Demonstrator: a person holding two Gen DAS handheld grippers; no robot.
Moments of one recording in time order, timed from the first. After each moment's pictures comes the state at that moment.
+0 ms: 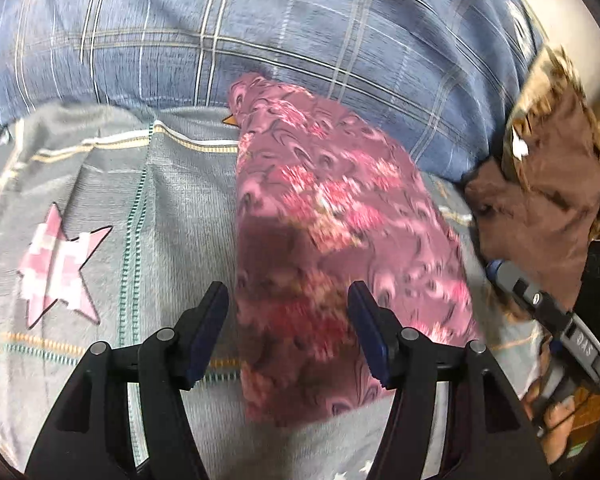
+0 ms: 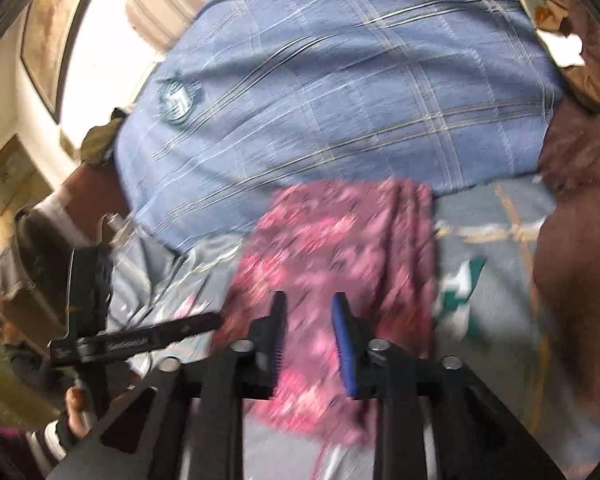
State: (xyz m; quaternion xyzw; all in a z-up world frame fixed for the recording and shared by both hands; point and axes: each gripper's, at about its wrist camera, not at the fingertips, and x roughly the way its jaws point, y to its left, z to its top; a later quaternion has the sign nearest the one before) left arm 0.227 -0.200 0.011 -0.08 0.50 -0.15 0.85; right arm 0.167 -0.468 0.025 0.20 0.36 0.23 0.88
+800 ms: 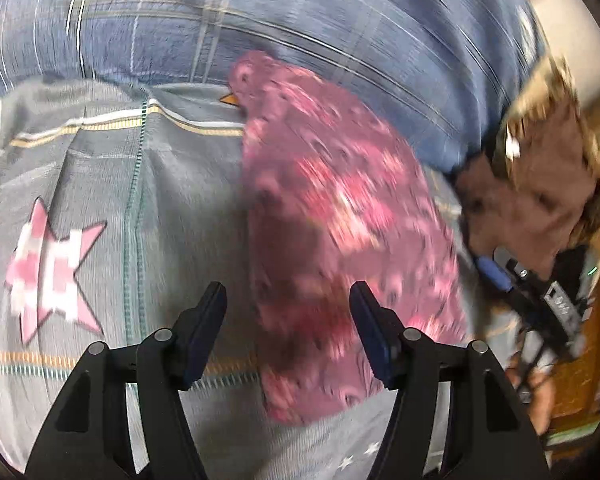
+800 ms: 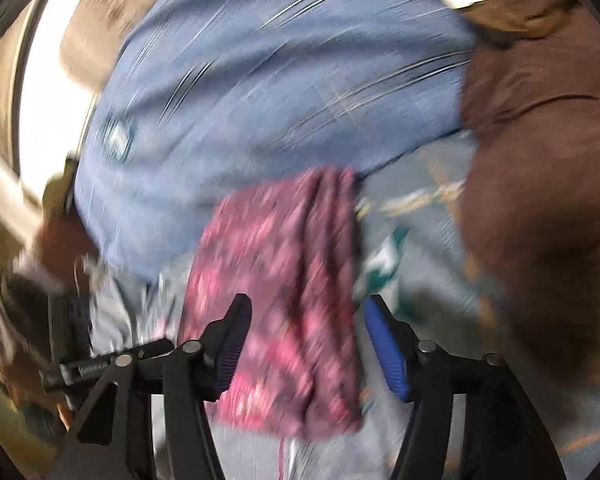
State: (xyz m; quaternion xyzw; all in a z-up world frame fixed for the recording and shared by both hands) left arm 0.267 -0.163 -0.006 -0.14 0.55 -0.20 0.80; right arm 0.191 -0.528 0.004 0.30 0.37 0.13 0.87
